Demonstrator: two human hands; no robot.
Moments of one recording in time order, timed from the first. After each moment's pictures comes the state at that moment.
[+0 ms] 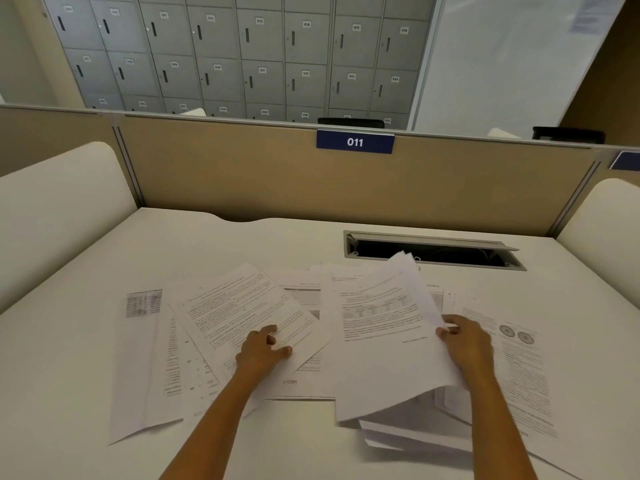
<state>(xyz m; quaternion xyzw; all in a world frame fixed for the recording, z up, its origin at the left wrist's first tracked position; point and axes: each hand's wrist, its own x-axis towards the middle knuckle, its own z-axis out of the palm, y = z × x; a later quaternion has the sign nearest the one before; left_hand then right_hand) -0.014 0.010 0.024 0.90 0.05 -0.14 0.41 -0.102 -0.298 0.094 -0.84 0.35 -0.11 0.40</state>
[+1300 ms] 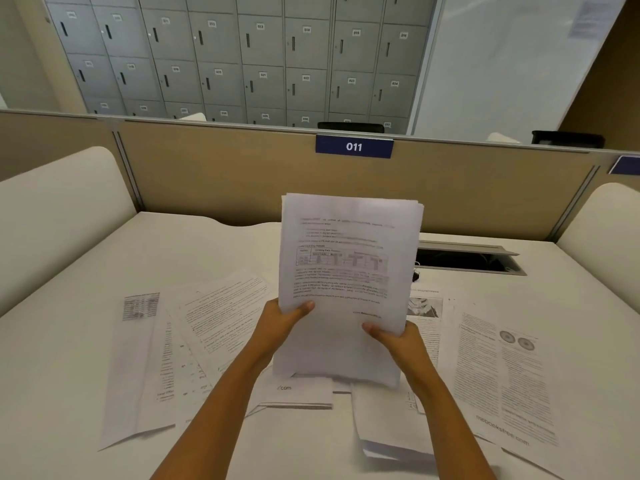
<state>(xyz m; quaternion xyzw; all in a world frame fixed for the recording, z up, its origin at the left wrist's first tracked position) -0.017 -0.023 0.098 0.72 -0.05 -0.09 0.68 -0.084 -0.230 0.081 -0.72 0.14 -0.07 0.67</state>
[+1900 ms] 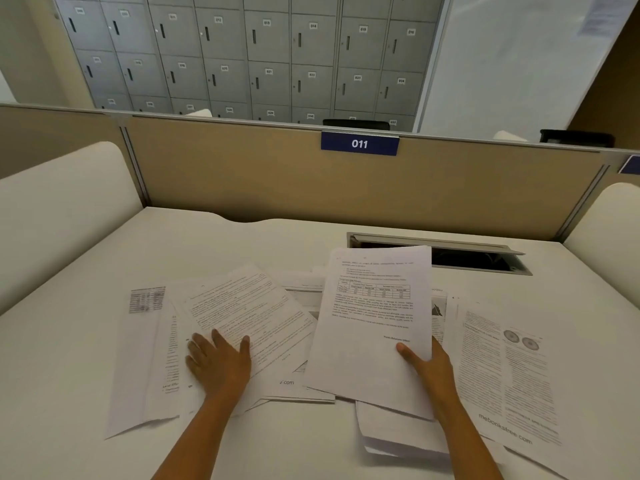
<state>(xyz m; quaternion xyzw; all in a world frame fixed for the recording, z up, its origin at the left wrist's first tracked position) -0.022 0.042 0.001 0.95 0.20 0.03 0.23 -0.109 -0.261 0.047 -0.76 0.21 -0.14 0.59</state>
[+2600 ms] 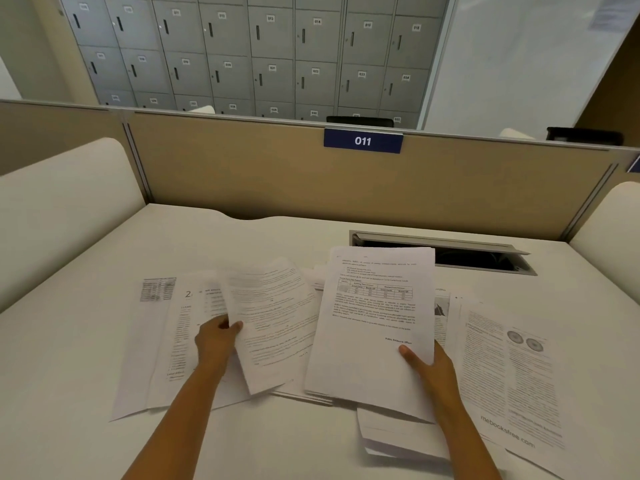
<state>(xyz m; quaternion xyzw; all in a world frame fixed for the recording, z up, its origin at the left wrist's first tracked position) -0.001 0.056 0.041 0.79 0.20 0.03 0.59 -0.111 -0.264 0.036 -0.75 0.23 -0.13 0.61</state>
